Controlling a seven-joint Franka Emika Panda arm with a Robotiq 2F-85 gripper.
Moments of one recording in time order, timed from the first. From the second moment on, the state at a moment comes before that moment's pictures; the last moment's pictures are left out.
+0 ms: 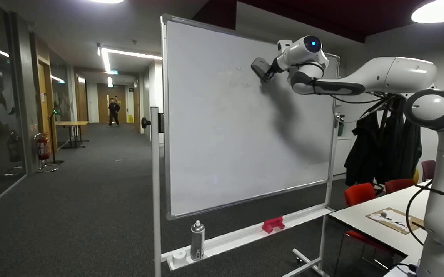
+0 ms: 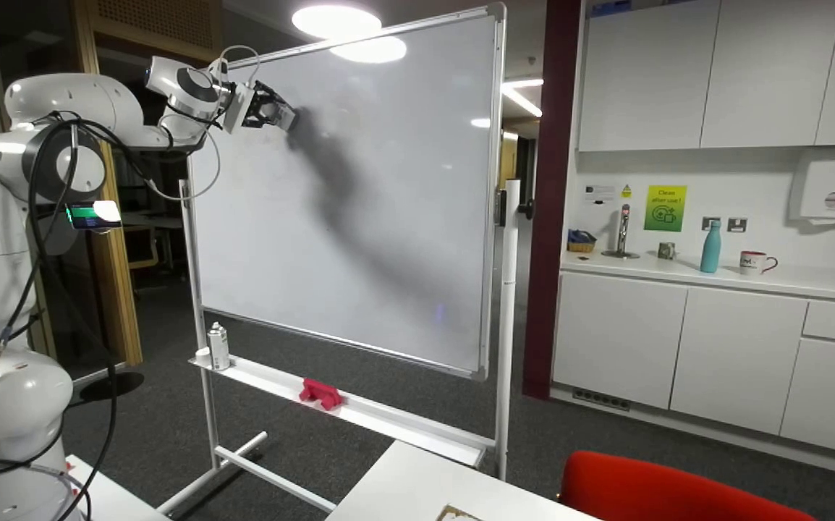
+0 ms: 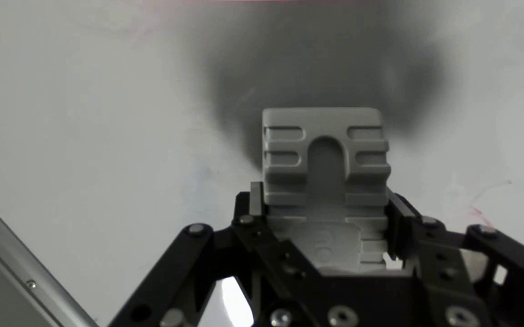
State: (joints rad) arm 0.05 0.05 0.21 -1.30 -0.94 2.55 -0.01
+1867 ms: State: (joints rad) arm 0.14 0.01 0.21 -1.57 -1.03 2.56 -0.02
